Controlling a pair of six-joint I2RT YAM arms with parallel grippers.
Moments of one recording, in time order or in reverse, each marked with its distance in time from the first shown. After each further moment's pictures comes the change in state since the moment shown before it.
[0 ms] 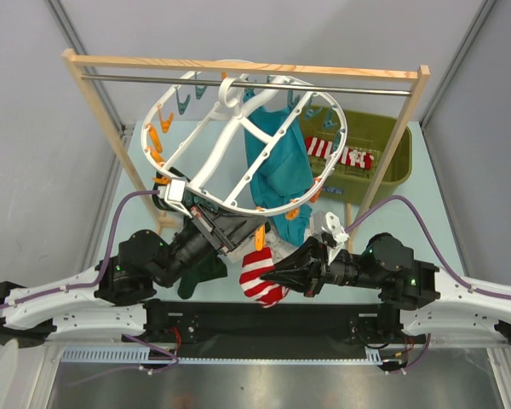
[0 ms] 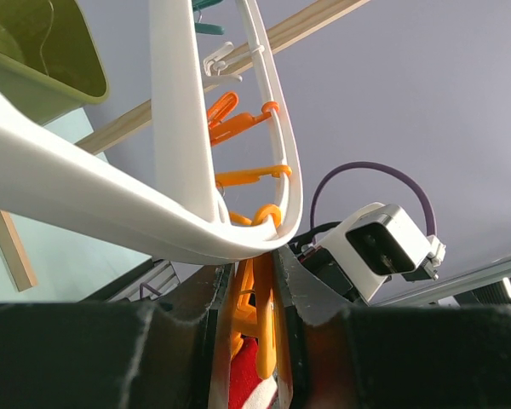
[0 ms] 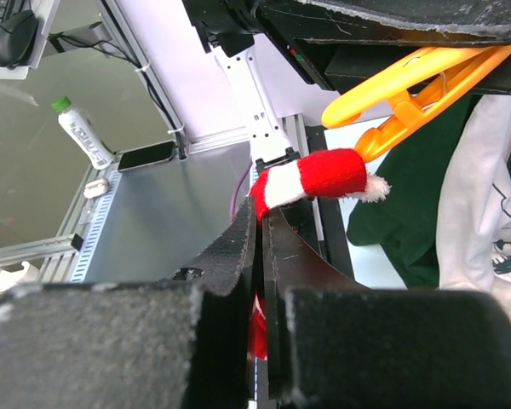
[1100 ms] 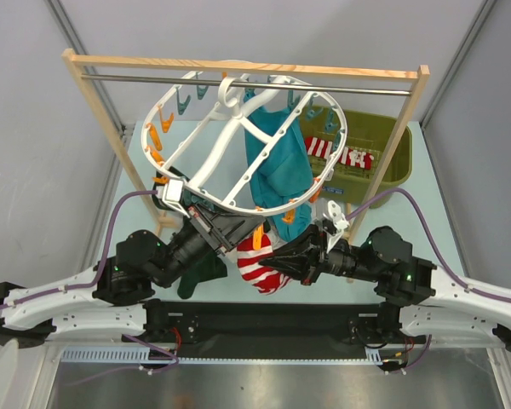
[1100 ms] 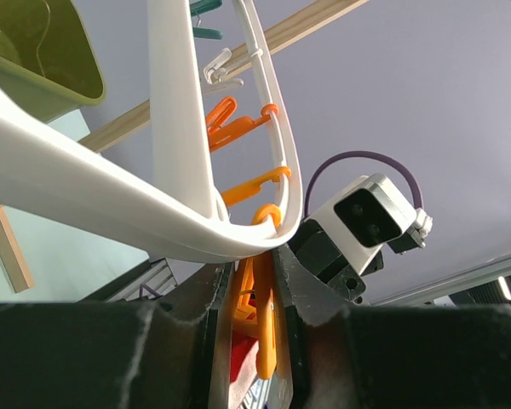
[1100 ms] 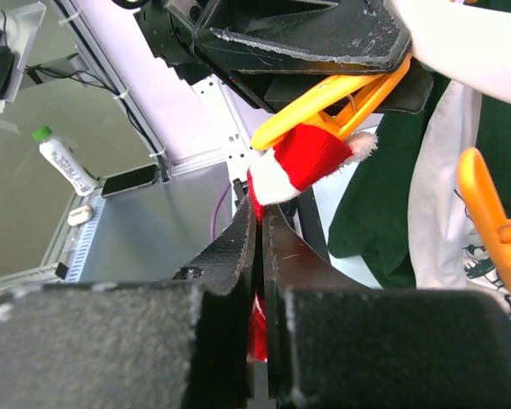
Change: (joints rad) left arm 0.000 -0.009 0.000 0.000 0.000 0.000; right arm -0.081 0.024 0.005 0.047 -0.007 0.021
